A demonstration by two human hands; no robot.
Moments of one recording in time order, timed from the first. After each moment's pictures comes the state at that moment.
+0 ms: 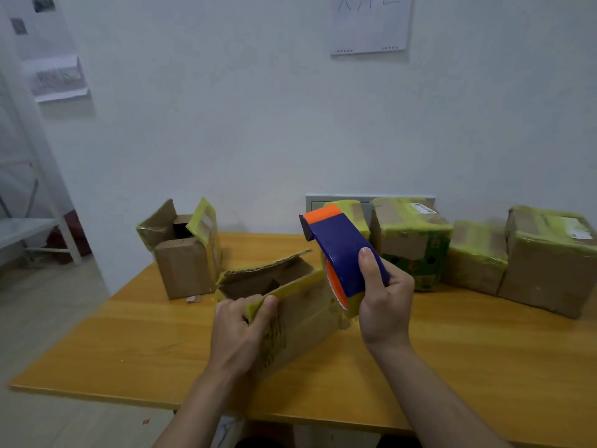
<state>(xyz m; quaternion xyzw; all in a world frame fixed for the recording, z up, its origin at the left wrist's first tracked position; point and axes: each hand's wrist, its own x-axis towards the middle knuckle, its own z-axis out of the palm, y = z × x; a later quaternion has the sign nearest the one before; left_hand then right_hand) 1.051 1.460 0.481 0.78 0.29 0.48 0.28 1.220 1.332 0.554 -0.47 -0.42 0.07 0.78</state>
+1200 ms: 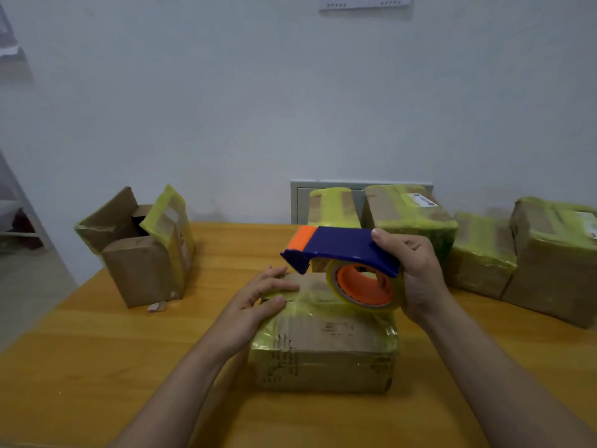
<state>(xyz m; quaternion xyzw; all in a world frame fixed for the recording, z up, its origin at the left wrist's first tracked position) 1.116 1.521 0.490 0.78 0.23 0.29 0.50 1.332 1.365 0.574 -0.48 -0.48 0.22 0.70</state>
